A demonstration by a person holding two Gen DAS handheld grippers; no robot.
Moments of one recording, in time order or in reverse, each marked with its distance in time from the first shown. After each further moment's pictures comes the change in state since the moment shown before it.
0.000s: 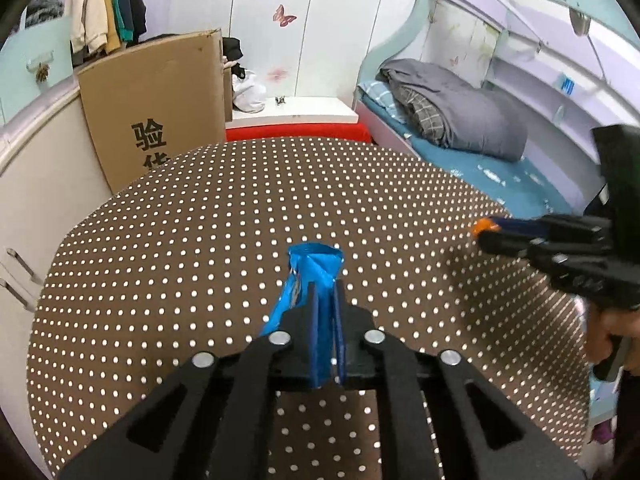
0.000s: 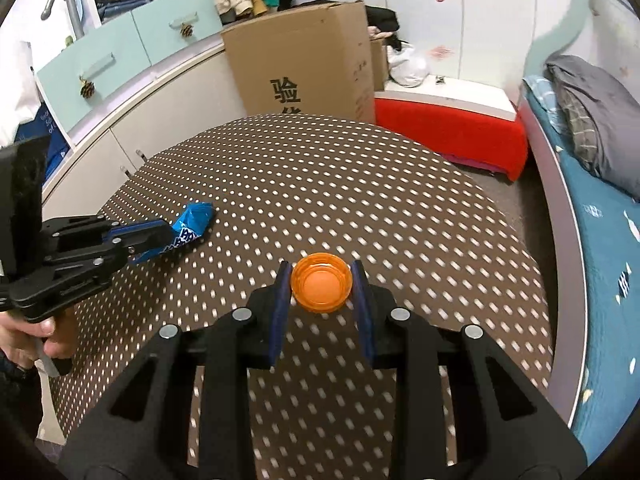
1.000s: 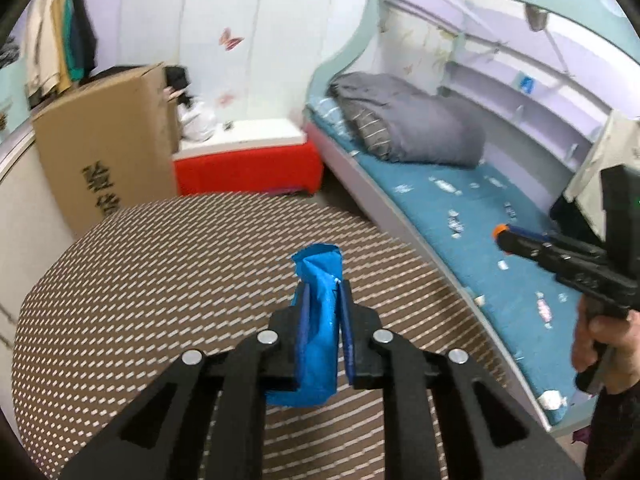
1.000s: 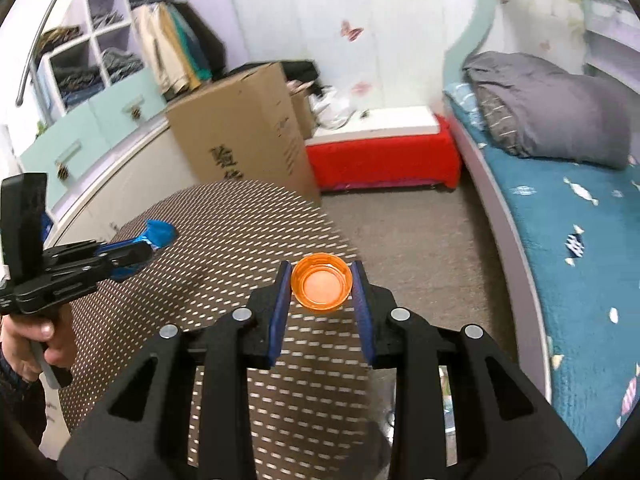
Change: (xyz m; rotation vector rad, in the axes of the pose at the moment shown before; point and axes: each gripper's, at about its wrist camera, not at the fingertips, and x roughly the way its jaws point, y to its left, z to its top) left arm -0.019 -0.113 0.057 0.057 -0.070 -0.155; right arm -0.125 -0.117 -0.039 0.199 -0.200 -0.116
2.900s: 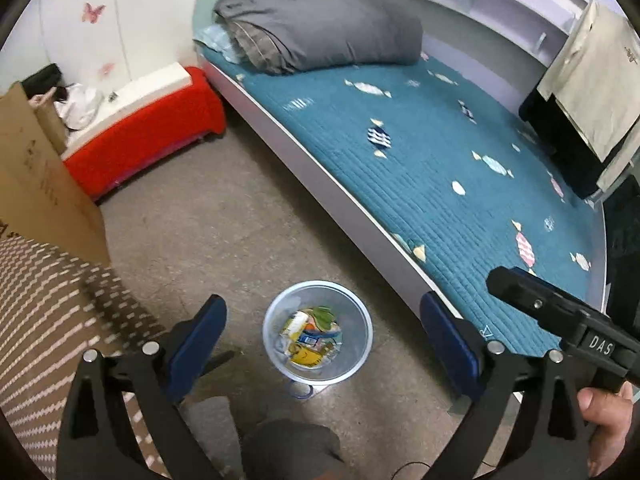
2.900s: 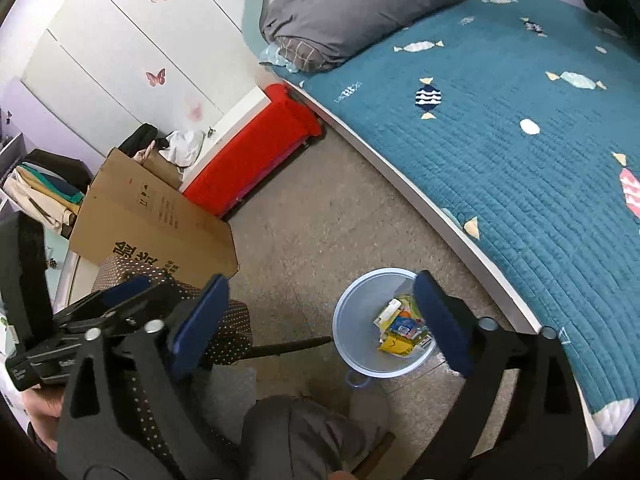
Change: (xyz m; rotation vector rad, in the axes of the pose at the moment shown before) left arm 0.200 -0.241 0.010 0.205 0.311 -0.082; right arm -0.041 -0.240 -0.114 0.643 0.015 -0.192
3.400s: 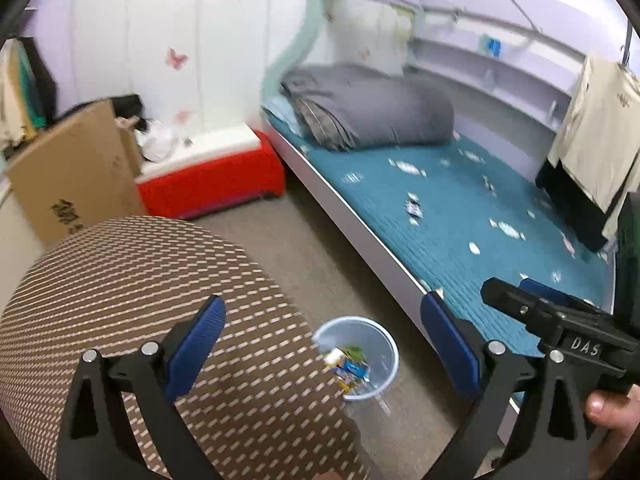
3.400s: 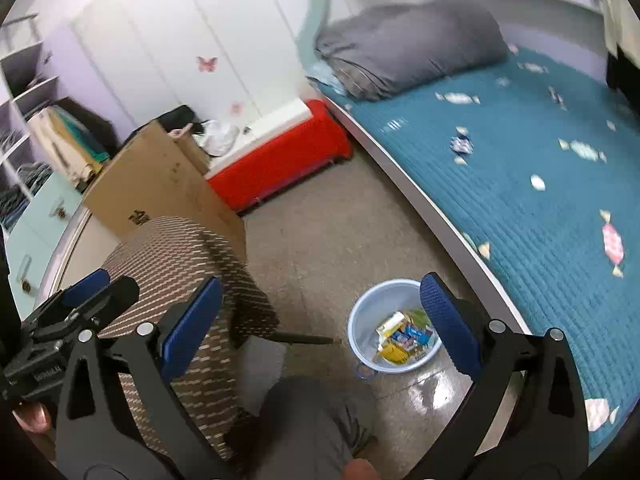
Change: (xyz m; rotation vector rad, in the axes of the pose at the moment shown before) left arm -0.166 0.021 -0.082 -0.105 -0.305 0.155; right arm -0.084 0.111 -0.048 -0.229 -0.091 0.004
